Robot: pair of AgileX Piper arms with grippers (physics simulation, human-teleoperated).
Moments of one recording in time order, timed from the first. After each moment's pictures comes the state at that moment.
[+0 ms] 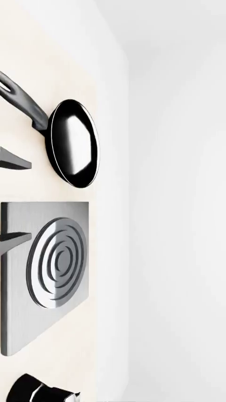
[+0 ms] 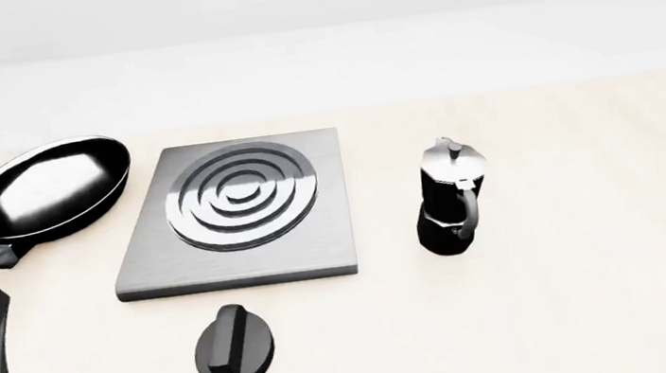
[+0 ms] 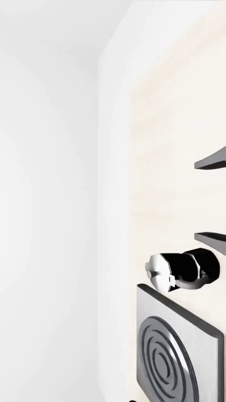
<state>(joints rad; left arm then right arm) 0.00 0.01 -0.01 -0.01 0.00 0.00 0.00 0.00 0.00 0.00</state>
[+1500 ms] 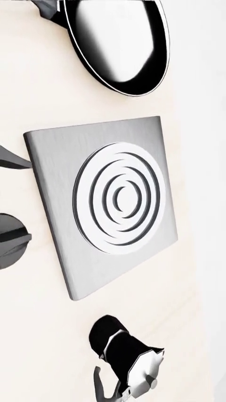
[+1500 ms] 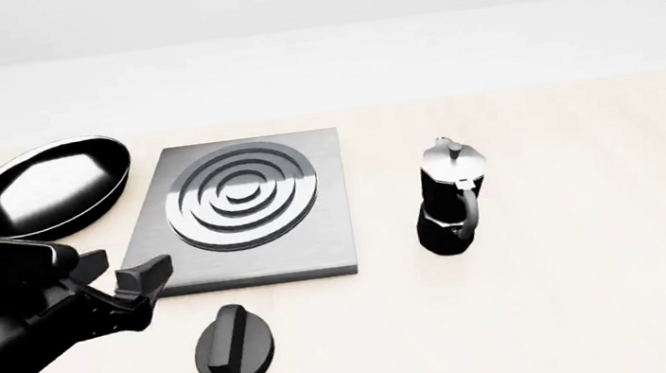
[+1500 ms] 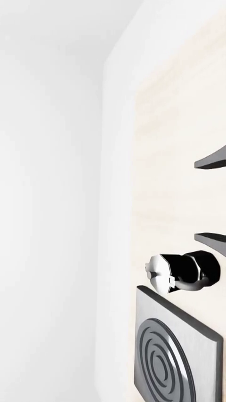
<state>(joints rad) -0.33 0.94 -0.24 -0.18 -0.07 0.01 0.00 0.00 -0.01 -0.03</state>
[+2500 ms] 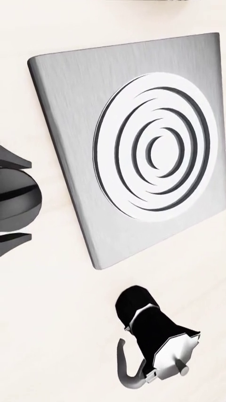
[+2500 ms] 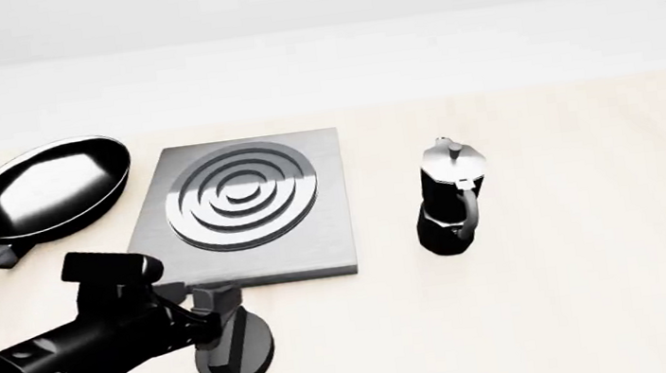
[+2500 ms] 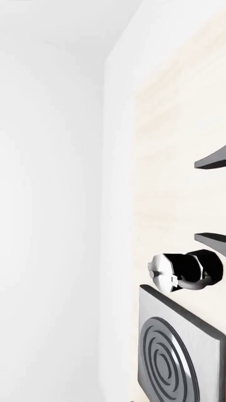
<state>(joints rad) -0.52 1.25 -0.26 -0.30 -0.28 0.00 0.00 0.00 -0.02 -0.02</state>
